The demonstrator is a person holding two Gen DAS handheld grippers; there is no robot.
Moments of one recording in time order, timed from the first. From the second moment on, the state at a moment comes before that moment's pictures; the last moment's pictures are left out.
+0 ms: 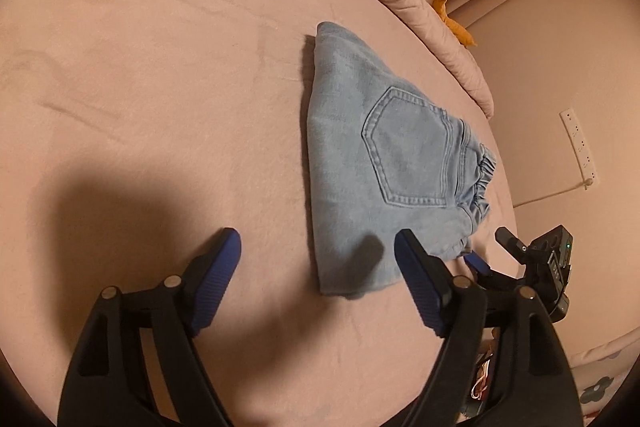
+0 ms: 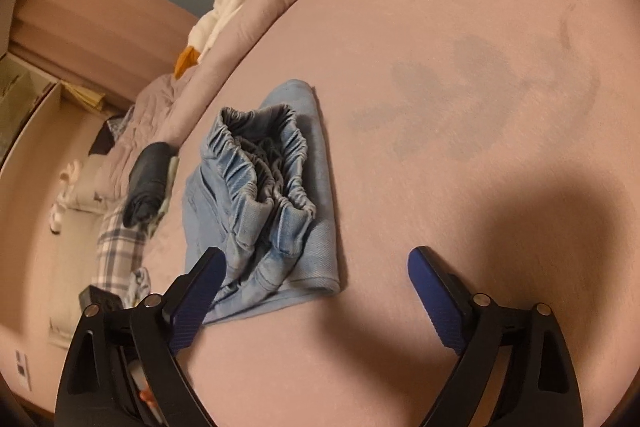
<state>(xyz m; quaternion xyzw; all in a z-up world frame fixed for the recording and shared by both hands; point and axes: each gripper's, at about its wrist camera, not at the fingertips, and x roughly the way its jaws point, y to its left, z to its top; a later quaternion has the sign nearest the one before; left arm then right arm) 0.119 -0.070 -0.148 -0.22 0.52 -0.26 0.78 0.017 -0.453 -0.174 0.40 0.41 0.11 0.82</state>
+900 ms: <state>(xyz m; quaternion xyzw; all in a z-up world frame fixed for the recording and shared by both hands) 0.171 -0.099 -0.152 -0.21 0.52 -0.30 0.77 0.090 -0.421 -0.170 0.36 0.44 0.20 0.80</state>
